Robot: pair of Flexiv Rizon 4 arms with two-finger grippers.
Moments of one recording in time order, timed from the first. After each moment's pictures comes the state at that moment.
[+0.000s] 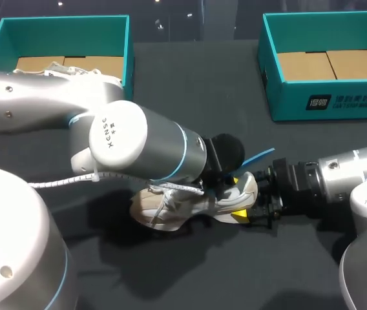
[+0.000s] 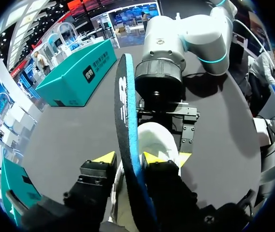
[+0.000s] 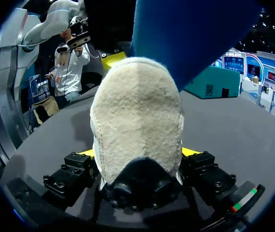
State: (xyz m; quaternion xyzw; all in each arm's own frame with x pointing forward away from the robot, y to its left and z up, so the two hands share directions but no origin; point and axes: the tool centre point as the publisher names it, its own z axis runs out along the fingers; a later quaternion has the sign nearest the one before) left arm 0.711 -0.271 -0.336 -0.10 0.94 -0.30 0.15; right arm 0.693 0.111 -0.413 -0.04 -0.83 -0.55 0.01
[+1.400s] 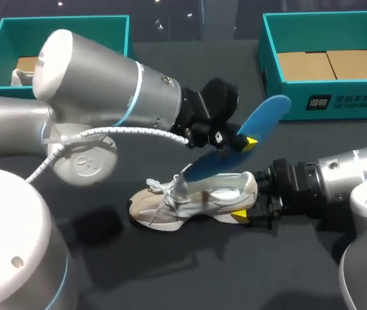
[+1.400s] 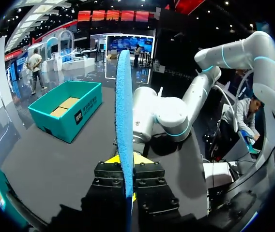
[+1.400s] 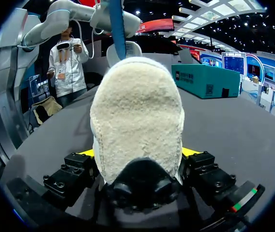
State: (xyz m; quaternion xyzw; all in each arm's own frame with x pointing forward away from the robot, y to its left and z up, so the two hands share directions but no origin) left arm 0.677 -0.300 -0.180 -0.13 0.88 -0.46 0.00; right arm 0.693 0.111 -0.413 -0.04 -0.83 -0.55 0.01
